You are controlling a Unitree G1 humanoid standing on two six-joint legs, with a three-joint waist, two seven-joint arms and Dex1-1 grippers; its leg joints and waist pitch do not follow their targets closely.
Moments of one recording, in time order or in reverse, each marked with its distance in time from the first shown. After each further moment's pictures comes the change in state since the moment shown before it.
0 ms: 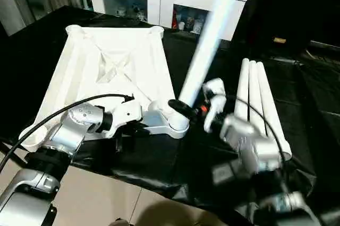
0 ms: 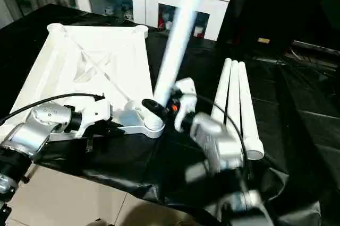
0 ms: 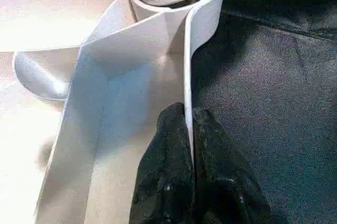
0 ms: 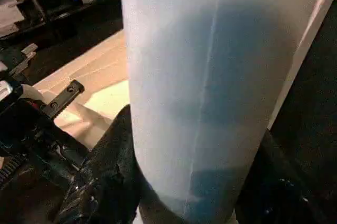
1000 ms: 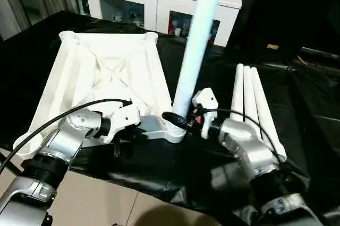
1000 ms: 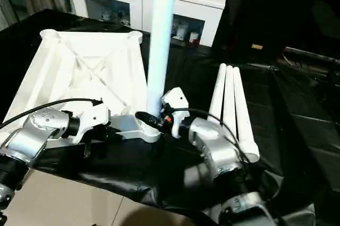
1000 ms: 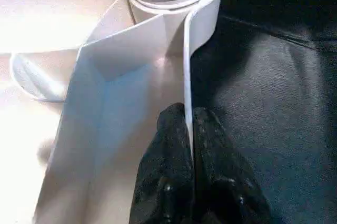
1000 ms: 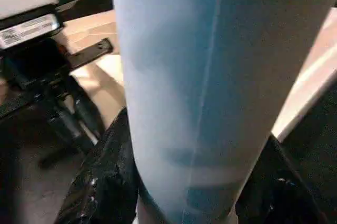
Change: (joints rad) left arm 0.051 0.019 0.001 -0.083 -0.004 0.076 -0.038; right arm -0.029 -0.088 0.123 0.085 -0.123 -0.156 0.194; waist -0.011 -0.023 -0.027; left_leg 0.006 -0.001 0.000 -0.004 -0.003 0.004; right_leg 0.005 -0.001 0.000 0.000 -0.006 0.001
